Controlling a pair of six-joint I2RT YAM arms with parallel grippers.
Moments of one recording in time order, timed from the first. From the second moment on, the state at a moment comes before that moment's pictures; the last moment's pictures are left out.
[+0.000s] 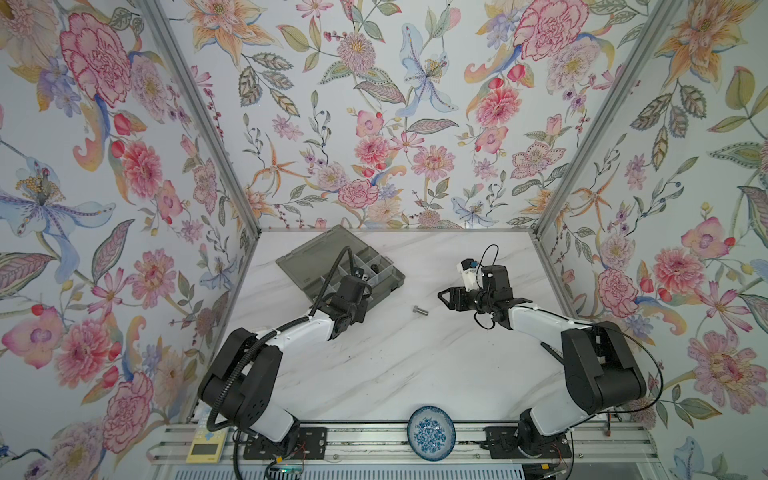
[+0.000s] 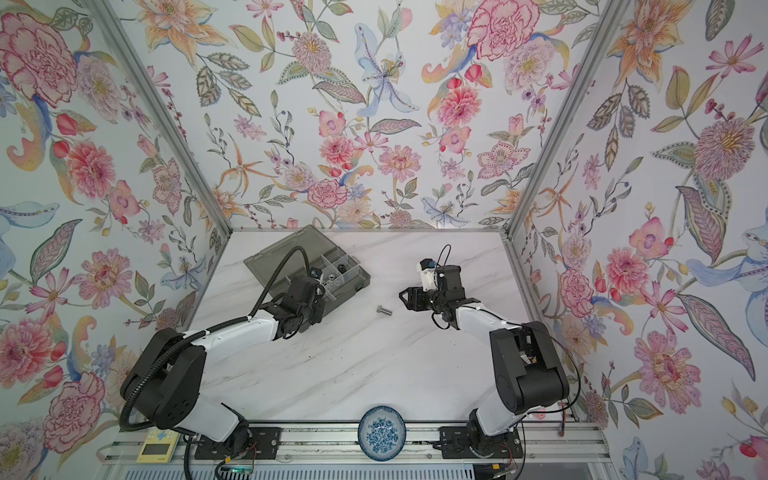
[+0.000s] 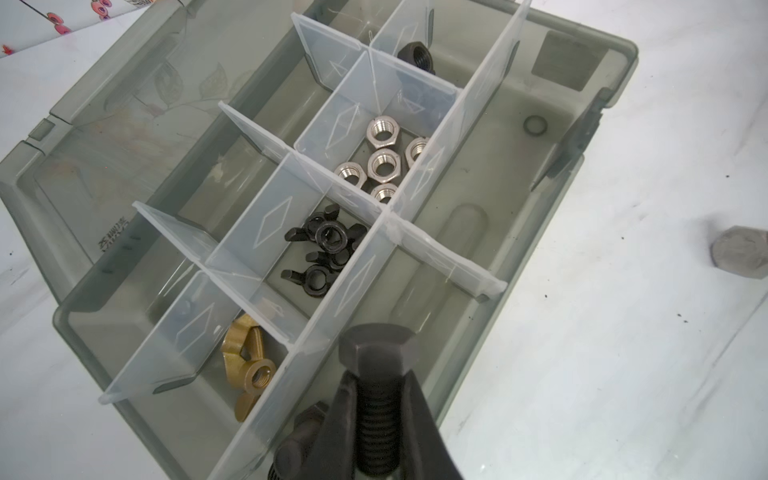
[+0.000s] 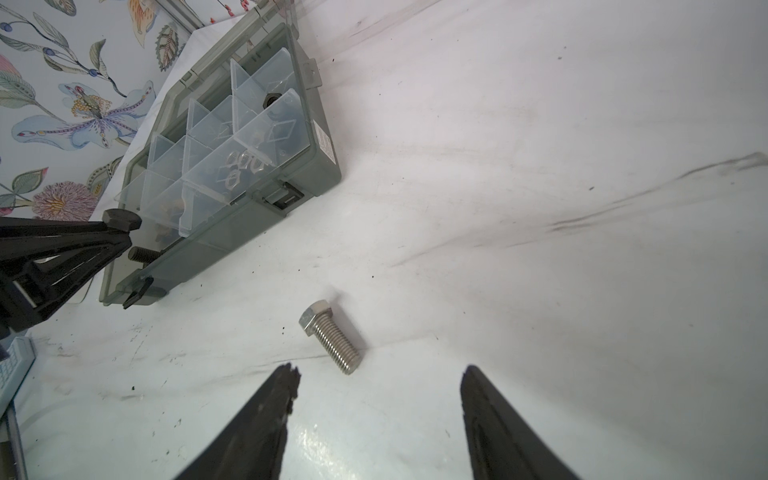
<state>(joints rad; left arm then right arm) -0.53 1.55 0.86 -0.15 -0.29 -0.12 0.27 1.59 0.82 0.06 -0.44 0.22</state>
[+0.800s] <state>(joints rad) -0.52 1.55 0.86 -0.15 -0.29 -0.11 0.27 1.59 0.82 0.04 -0.44 0.22</state>
